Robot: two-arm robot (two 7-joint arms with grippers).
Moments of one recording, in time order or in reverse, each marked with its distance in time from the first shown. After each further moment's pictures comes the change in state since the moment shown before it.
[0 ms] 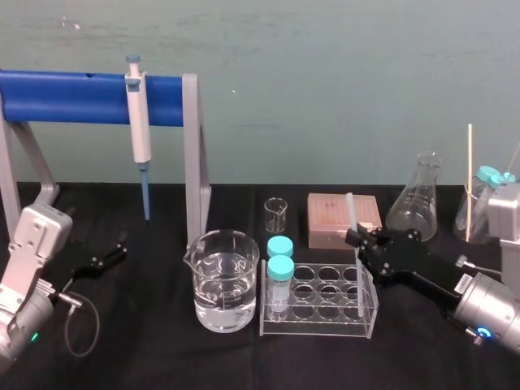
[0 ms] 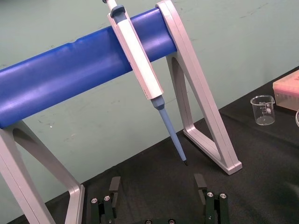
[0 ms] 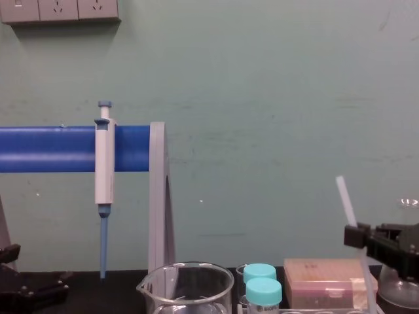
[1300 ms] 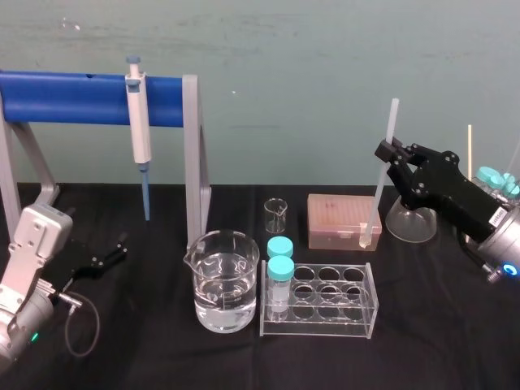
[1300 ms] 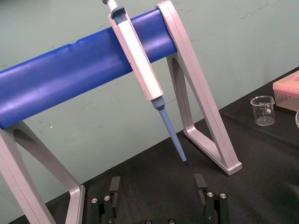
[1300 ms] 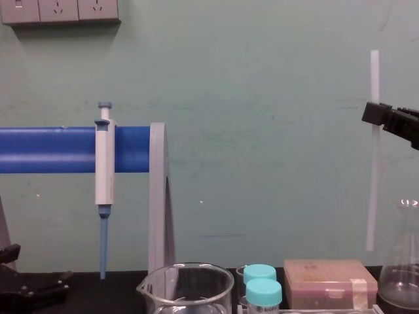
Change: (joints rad) left arm 0.000 0.000 0.000 0.000 0.000 0.000 0.000; right arm 0.045 -0.047 0.131 -0.053 0.102 -0.031 0.038
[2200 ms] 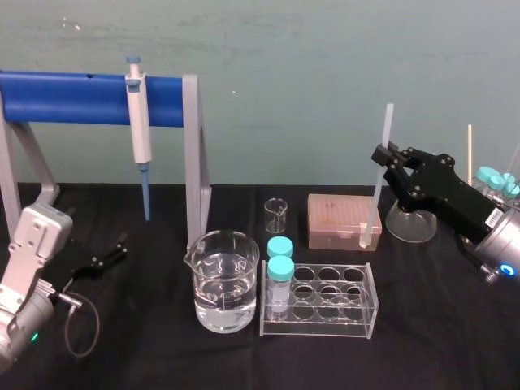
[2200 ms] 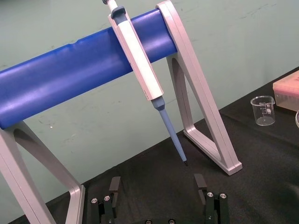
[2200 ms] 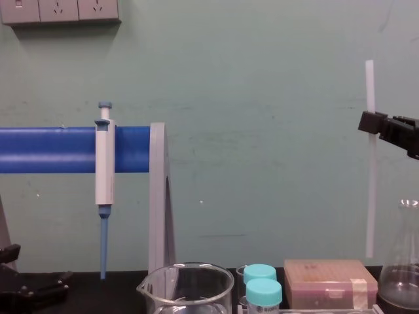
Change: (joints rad) left arm 0.000 0.000 0.000 0.000 0.000 0.000 0.000; right arm 0.018 0.000 -0.014 0.026 -0.008 0.007 0.011
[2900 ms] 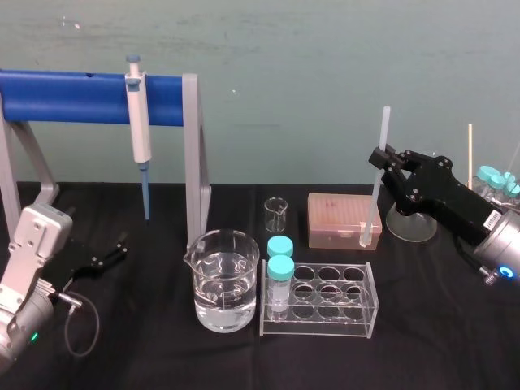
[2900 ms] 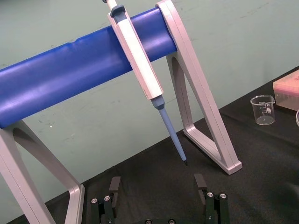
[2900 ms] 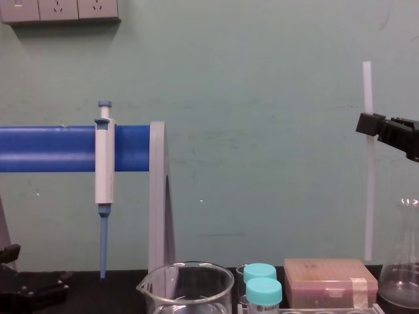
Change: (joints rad) left arm 0.000 0.000 0.000 0.000 0.000 0.000 0.000; right arm -0.004 0.005 -0.006 -0.008 0.001 0.000 0.004
